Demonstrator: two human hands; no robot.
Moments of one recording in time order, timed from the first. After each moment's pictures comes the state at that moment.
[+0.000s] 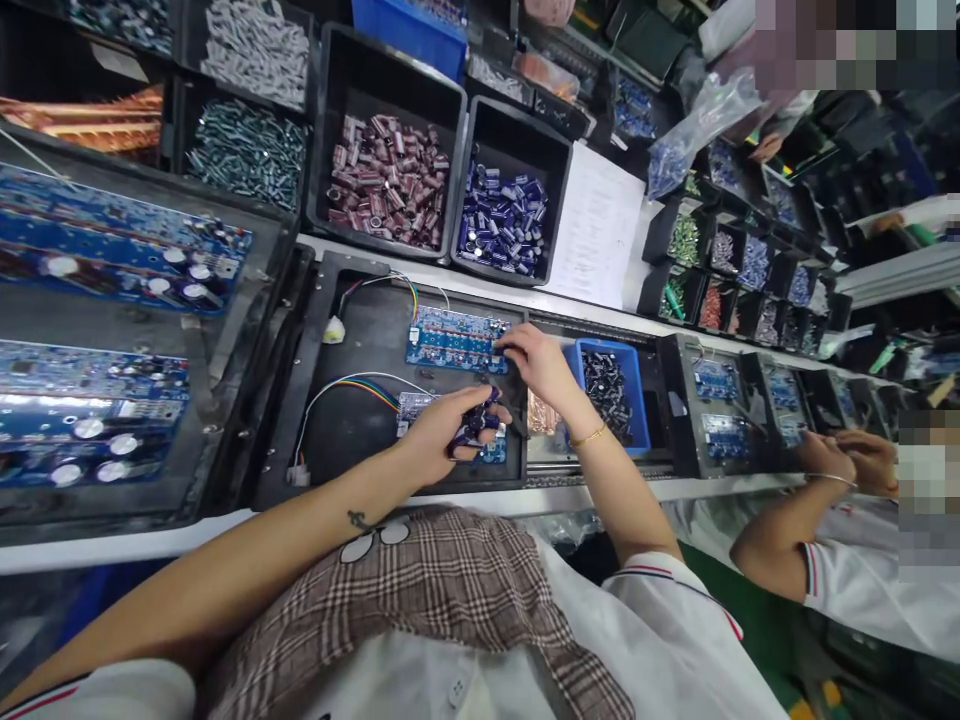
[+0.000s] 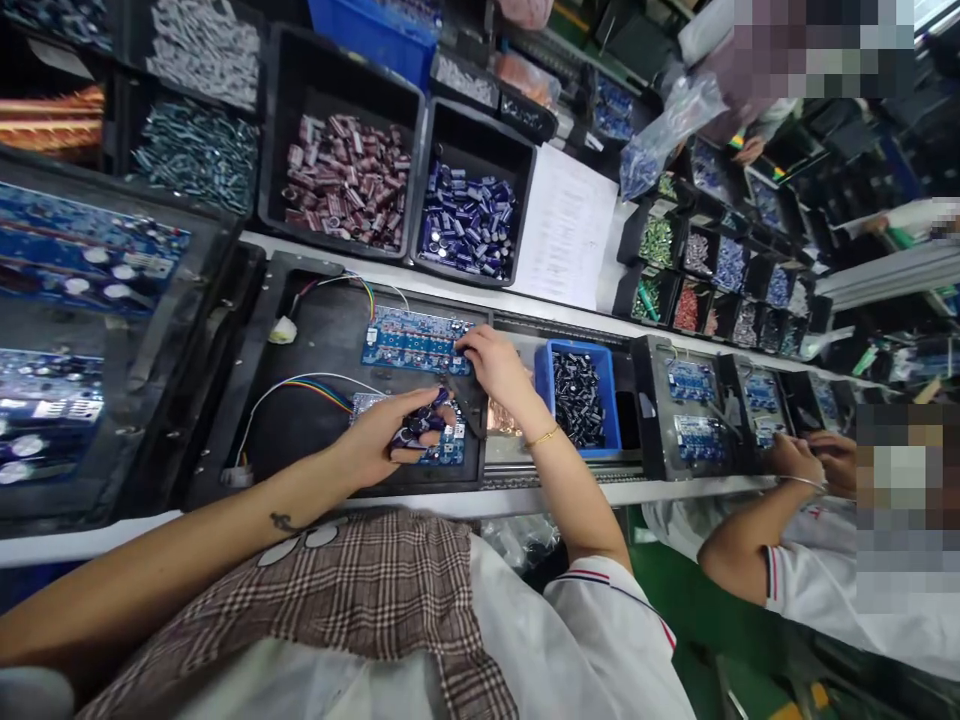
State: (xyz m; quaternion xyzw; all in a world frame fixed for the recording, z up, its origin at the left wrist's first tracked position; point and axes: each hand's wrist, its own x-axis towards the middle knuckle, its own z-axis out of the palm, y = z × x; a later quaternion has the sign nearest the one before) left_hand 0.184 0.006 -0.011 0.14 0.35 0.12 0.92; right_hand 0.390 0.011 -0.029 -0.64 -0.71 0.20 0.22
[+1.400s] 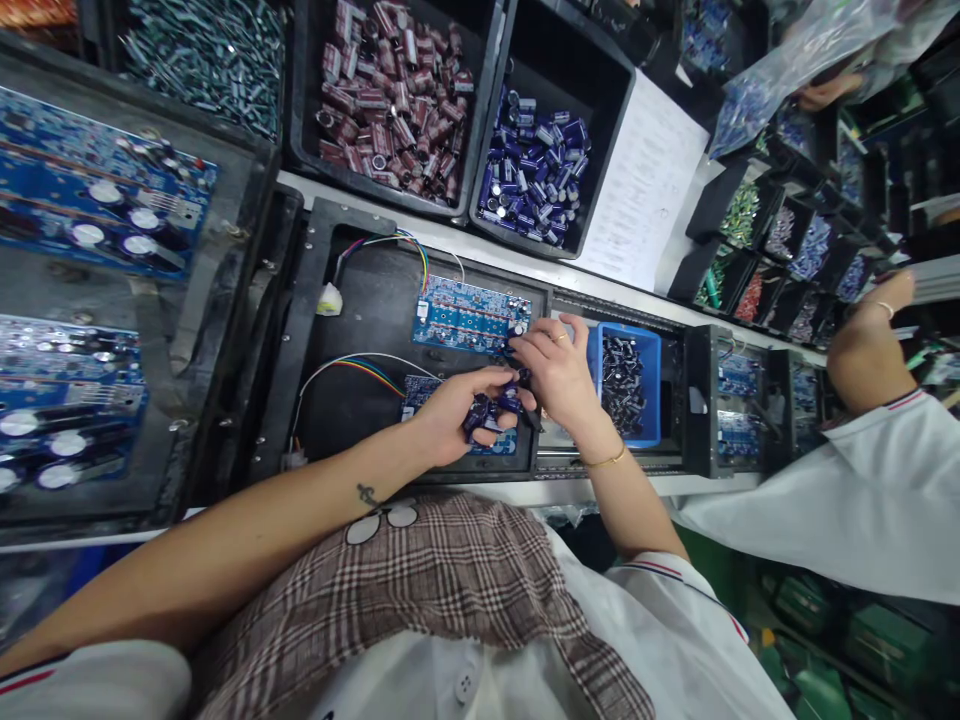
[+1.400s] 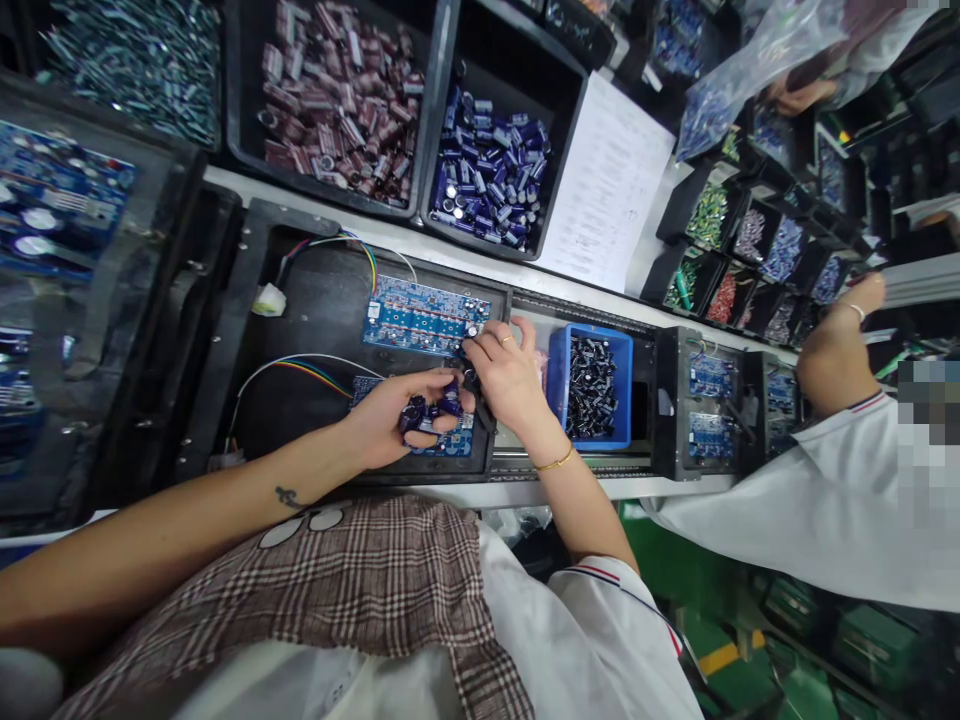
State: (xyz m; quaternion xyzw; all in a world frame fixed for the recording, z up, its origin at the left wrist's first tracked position) left_hand 0.191 0.023 -0.018 0.06 0.28 0.09 0.96; right_hand 0.370 -0.015 -0.021 -0.61 -0.79 -0.02 0.03
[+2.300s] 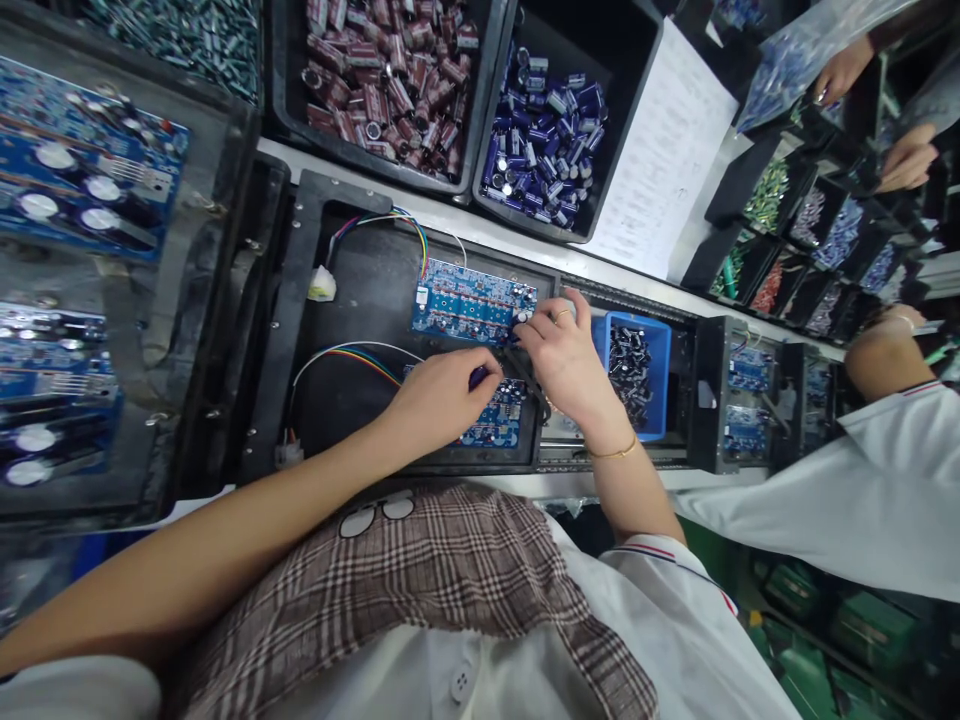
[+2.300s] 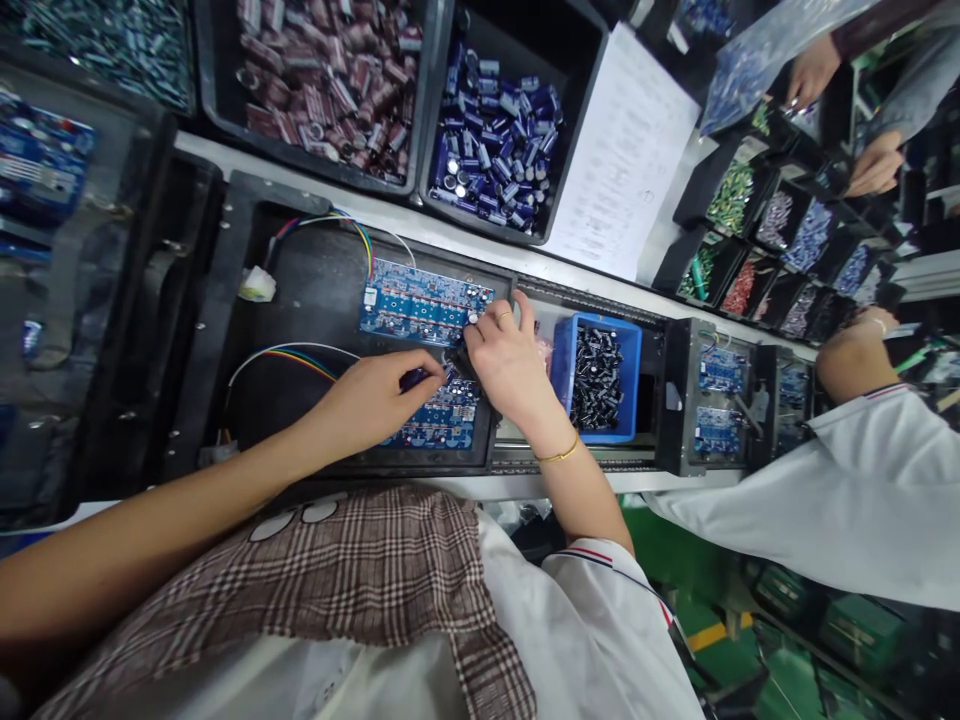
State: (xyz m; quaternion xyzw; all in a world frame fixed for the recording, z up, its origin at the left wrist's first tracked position) left_hand 0.173 0.033 -0.014 0.72 0.40 0.11 0.56; right_hand 0.361 -0.001 0.001 -0.59 -0.80 0.01 -0.06
